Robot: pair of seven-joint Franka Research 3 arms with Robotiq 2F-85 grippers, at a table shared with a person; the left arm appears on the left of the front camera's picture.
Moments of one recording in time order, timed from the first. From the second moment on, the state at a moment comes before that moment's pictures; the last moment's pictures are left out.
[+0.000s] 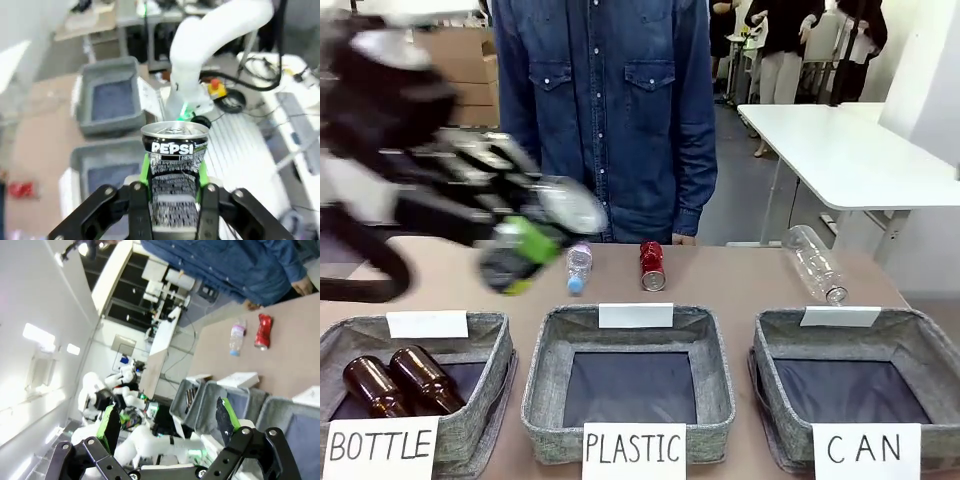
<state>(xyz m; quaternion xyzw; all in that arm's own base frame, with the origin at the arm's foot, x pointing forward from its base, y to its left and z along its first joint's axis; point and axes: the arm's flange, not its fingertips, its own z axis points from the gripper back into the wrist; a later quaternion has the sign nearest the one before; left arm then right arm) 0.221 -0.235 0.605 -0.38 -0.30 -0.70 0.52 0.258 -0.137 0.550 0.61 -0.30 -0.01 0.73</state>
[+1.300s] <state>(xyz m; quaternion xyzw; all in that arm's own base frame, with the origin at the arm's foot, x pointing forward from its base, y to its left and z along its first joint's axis) 0.294 -0.589 0.372 -0.26 -0.33 -0.78 0.46 0.180 -0.219 0.544 0.59 -0.28 -0.01 0.76</state>
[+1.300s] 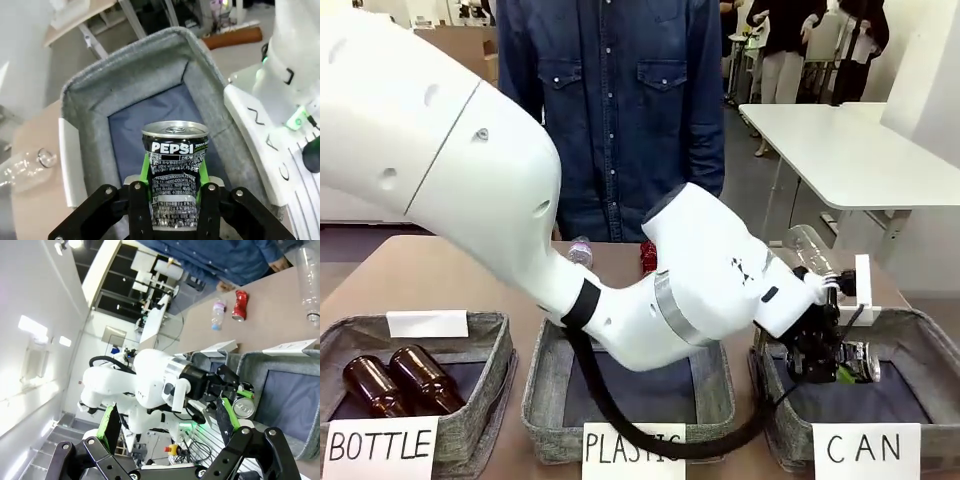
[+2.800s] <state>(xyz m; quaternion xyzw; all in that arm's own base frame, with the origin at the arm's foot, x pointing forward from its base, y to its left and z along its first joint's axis) 0.314 -0.561 0.450 -0.31 -0.25 -0.76 0.51 0.180 -0.220 0.544 0.59 -0.28 -0.01 0.76</state>
